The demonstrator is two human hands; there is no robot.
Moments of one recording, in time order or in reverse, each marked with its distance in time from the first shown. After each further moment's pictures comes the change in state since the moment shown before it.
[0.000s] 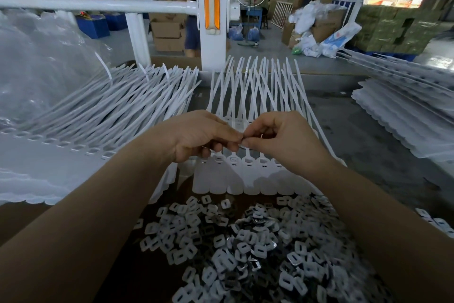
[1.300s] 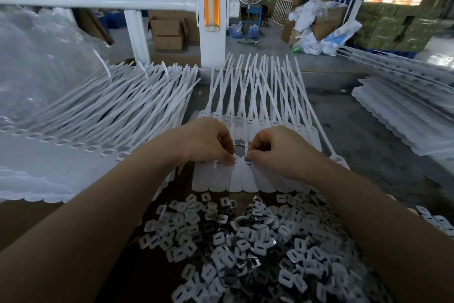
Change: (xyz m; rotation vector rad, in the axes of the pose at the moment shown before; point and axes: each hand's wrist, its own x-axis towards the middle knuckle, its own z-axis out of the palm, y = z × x) left_hand 0.009 -0.015 0.014 0.624 0.106 0.126; right_hand -0.004 0.017 0.007 -0.379 -0.195 0.158
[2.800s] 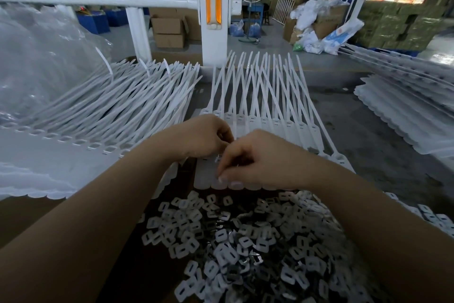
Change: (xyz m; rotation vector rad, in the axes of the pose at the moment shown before) left_hand -0.002 -0.001 -0.007 -0.053 0.004 0.027; right_hand -0.014 -0.034 -0.003 0.178 -0.312 -0.331
